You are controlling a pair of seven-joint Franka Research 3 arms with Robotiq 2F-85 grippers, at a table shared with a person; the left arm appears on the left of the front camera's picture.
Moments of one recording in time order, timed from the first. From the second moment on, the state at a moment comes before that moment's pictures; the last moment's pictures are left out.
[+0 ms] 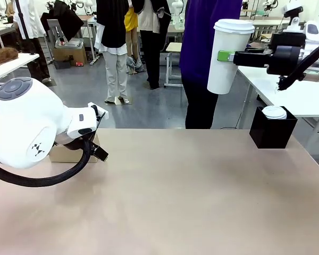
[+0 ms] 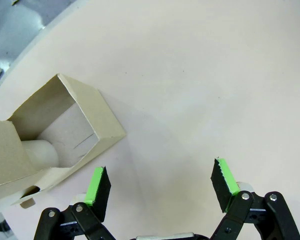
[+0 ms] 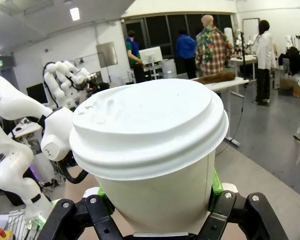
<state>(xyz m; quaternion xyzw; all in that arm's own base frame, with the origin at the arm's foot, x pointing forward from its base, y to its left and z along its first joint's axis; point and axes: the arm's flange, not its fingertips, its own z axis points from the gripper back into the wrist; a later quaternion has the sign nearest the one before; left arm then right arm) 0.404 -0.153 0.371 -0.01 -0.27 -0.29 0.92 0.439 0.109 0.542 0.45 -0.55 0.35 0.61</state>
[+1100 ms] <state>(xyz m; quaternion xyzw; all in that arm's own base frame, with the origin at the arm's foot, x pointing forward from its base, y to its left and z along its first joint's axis) 0.412 -0.117 0.552 0.01 -0.20 -0.10 0.97 0.439 0.109 0.542 0.45 -0.55 0.35 0.61</state>
